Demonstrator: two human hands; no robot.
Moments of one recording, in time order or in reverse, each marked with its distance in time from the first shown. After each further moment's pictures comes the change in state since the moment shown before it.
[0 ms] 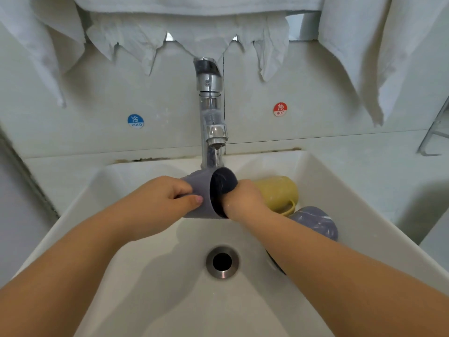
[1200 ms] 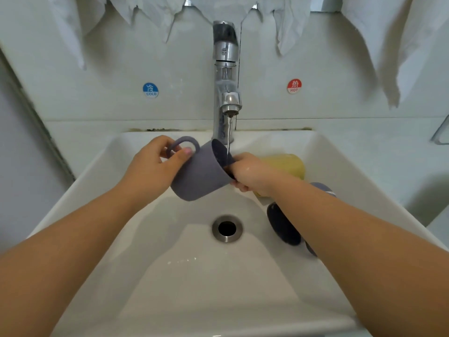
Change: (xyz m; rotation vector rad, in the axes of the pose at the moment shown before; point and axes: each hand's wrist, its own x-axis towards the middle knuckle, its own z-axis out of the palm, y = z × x) left_hand -0.004 -0.032 0.016 -0.235 0.460 -0.046; right_hand 0.007 0.006 -0.008 0.262 -0.260 -0.038
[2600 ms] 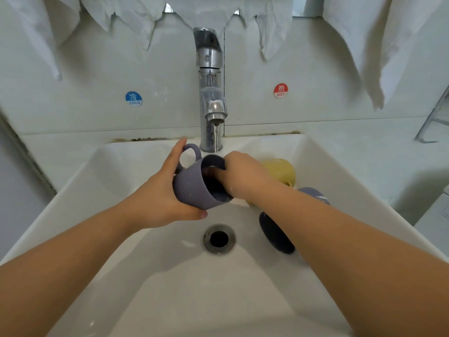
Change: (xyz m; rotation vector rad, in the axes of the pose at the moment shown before) left_hand 0.002 -0.015 0.021 -0.091 -0.448 0.057; right_hand 0.003 -0.003 -0.003 -0.539 0.232 -0.140
